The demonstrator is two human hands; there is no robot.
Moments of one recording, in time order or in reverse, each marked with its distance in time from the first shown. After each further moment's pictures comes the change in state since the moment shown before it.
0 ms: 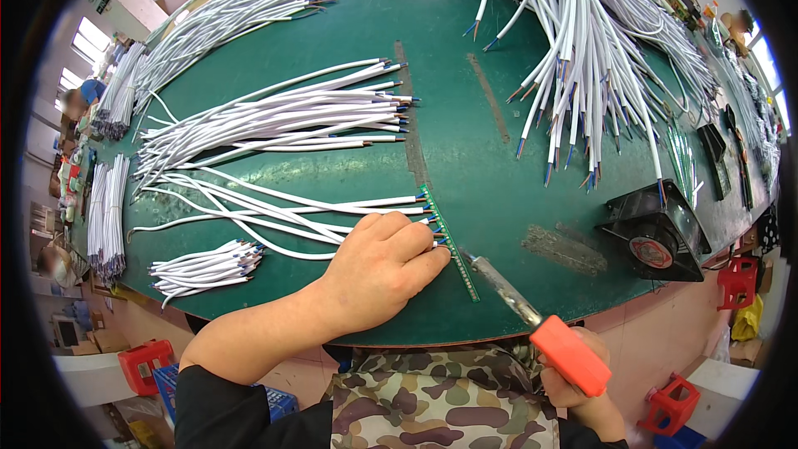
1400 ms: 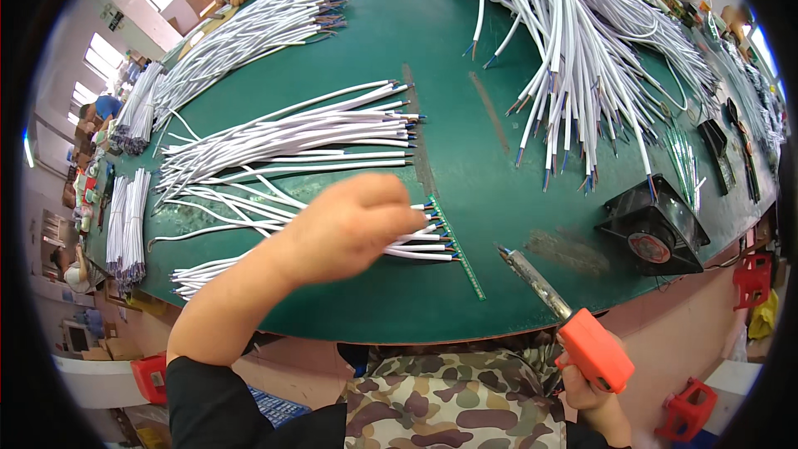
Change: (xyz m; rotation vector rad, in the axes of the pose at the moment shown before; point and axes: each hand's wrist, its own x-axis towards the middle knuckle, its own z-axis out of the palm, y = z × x) left_hand 0.026 -0.038 -0.068 -0.181 -0.135 0.107; right_hand -0.031 0.000 -0.015 -0.023 0.068 0.172
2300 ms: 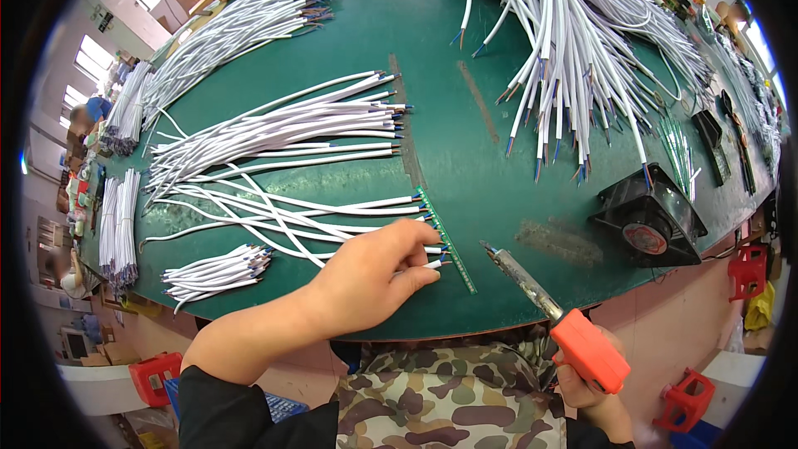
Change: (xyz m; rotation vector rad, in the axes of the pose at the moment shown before) left_hand -0.003 0.057 0.044 -0.474 -0.012 -0.654; right_hand 0.005 -0.007 0.002 -0.004 0.074 -0.072
